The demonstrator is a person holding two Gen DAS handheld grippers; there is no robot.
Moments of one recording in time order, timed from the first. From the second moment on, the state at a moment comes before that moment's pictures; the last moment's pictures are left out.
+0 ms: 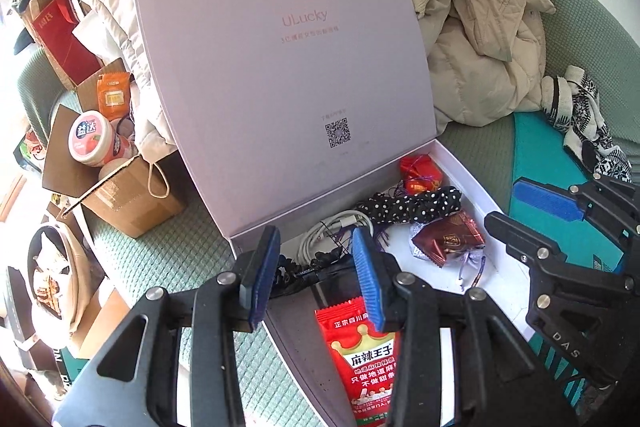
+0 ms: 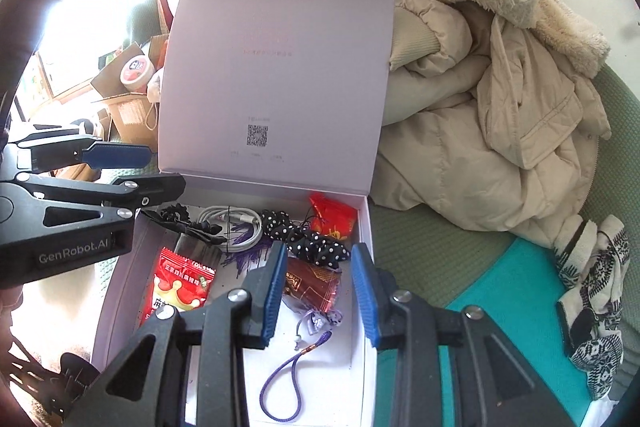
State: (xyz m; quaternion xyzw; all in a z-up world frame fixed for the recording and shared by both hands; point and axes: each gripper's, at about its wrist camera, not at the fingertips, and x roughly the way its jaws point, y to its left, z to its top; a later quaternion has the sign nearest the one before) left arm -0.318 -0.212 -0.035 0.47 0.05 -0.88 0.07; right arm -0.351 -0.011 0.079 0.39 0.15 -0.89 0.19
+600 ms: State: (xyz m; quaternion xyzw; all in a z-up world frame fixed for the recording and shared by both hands) left arm -0.257 -0.207 0.050 0.42 0.05 -0.90 0.10; right arm -0.301 0.010 0.149 0.33 0.14 -0.92 0.17
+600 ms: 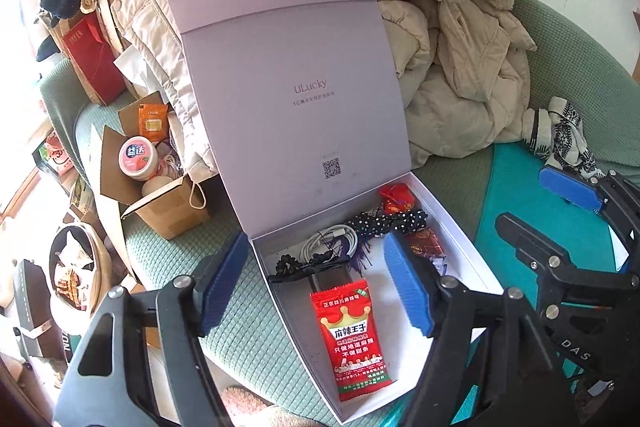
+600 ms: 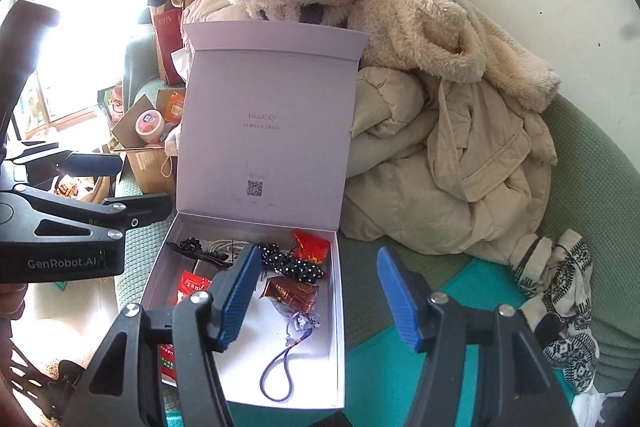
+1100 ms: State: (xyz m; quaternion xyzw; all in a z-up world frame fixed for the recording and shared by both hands) left arm -0.178 -0.178 0.088 0.39 0.05 -0.91 0.12; right arm -0.241 0.027 0.168 0.32 0.13 -0.93 0.15
